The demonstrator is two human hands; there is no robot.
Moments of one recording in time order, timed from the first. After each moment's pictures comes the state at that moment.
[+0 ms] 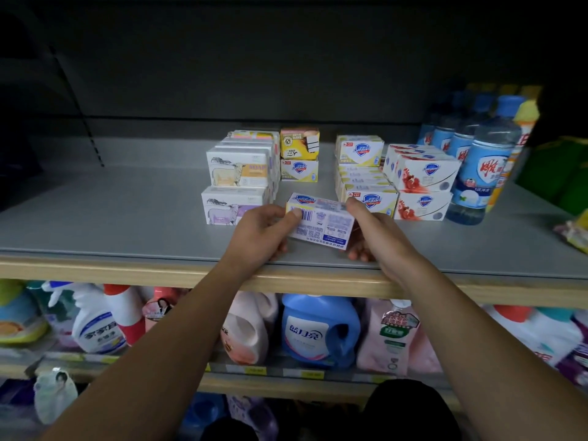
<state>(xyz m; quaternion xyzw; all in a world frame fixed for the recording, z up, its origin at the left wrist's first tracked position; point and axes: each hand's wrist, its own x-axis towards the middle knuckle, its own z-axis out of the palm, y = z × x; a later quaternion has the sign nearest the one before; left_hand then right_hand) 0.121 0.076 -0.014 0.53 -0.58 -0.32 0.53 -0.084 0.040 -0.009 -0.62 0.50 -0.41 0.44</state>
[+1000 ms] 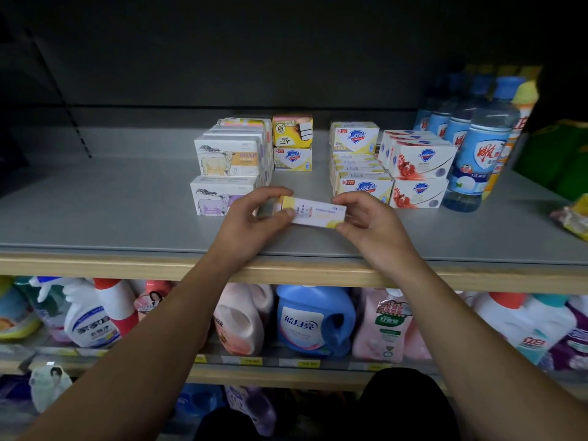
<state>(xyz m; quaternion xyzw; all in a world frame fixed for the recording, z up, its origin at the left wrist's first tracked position) 0.125 0.077 -0.019 0.43 -0.62 -0.32 0.57 -0.093 0.043 -0.030 -0.71 0.36 -0.49 0.36</state>
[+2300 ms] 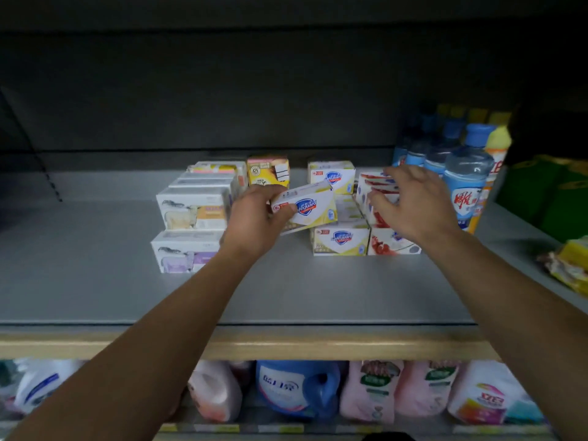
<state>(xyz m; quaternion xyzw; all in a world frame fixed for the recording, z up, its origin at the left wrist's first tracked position) 0.081 -0.027 0.040 0.57 -0.67 -0.03 0.47 -0.180 -0.052 0.064 -0.72 0.61 -0.31 -0.10</state>
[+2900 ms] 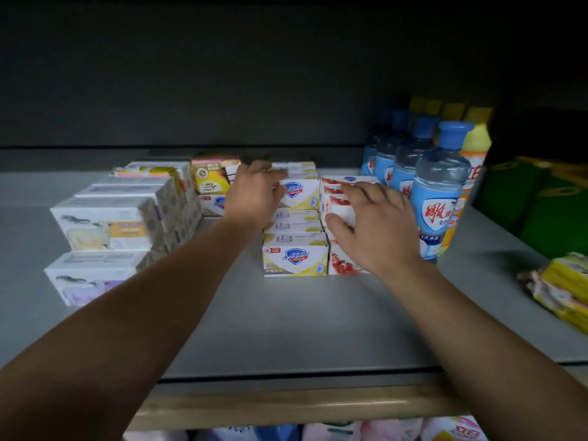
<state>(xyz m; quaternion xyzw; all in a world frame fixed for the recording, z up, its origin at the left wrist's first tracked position) 0.019 -0.158 0.035 0.61 -0.70 0.11 0.36 -0.191 -0.078 0.038 -0.74 0.62 -0.23 -0.14</state>
